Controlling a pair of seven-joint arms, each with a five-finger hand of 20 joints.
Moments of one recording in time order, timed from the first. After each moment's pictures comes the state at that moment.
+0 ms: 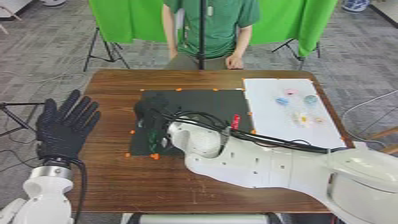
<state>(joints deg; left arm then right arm) 123.2 -53.7 -96.4 -122.9 8.2 14.4 20.2 -35.6 -74.9 0.9 -80.4 -109.9 16.1 22.4</state>
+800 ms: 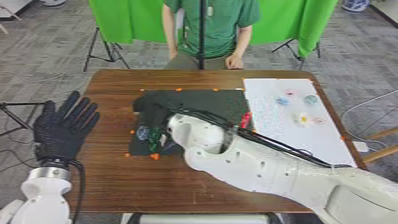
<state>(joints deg) 124.1 -54.1 -97.3 -122.9 8.1 14.0 19.9 -45.0 -74.7 16.3 -84.6 -114.3 6.4 20.8</state>
